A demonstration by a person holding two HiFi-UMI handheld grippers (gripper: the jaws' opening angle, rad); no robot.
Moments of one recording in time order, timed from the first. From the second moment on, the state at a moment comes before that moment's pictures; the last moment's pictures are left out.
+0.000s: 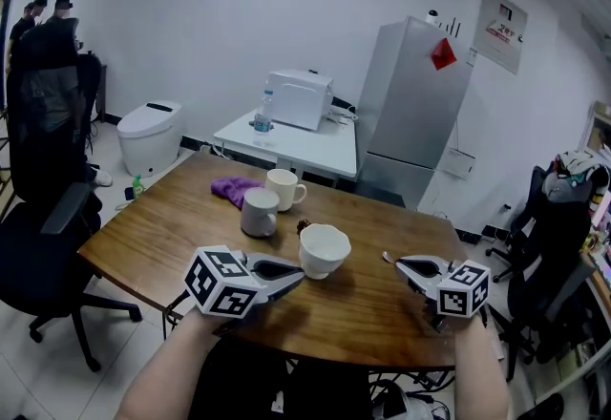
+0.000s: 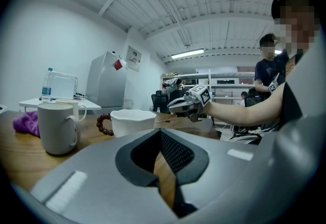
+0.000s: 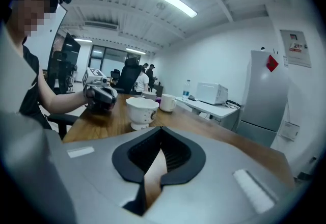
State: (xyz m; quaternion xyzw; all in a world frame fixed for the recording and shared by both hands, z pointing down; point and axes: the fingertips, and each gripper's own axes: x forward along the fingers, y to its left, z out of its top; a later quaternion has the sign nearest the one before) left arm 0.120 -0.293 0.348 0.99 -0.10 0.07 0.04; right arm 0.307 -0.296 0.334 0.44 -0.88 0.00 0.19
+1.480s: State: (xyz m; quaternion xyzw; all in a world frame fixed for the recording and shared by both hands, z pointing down) left arm 0.120 -0.293 0.347 0.99 -0.10 0.07 0.04; right arm 0.200 -0.275 0.346 0.36 -0.93 0.07 0.07
